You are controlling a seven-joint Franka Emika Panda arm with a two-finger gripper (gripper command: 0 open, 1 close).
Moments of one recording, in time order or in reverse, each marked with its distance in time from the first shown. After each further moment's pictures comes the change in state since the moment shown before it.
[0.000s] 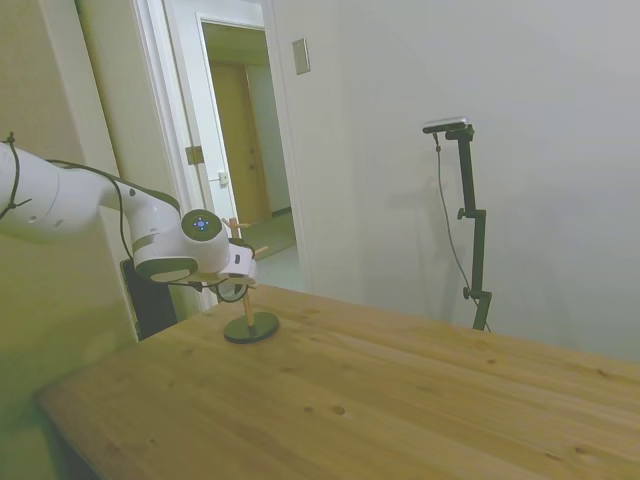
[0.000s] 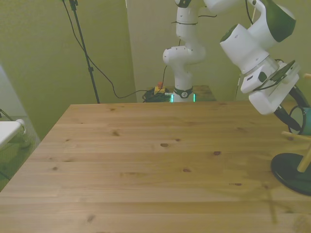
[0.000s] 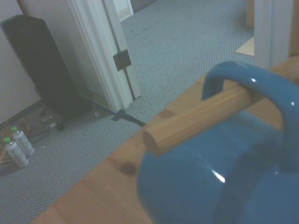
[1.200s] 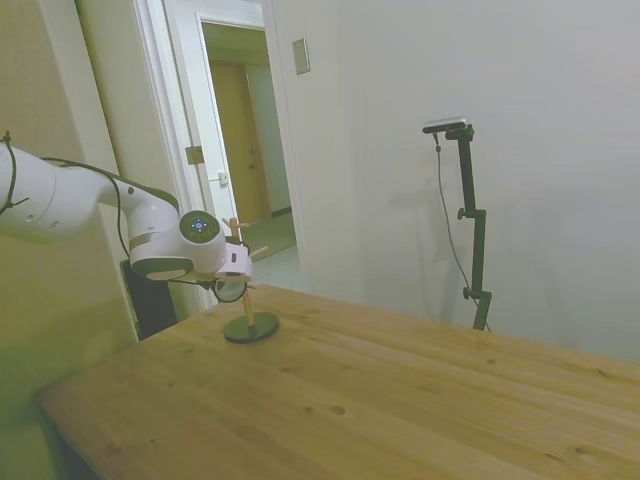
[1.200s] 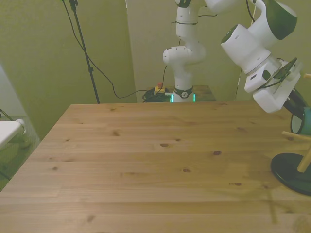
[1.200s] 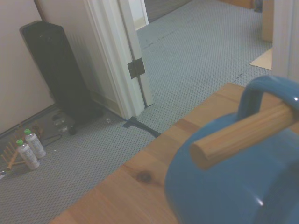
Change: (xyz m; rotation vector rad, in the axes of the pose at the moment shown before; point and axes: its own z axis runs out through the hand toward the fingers) arm -0.005 -0.007 0.002 0.035 -0.010 -0.040
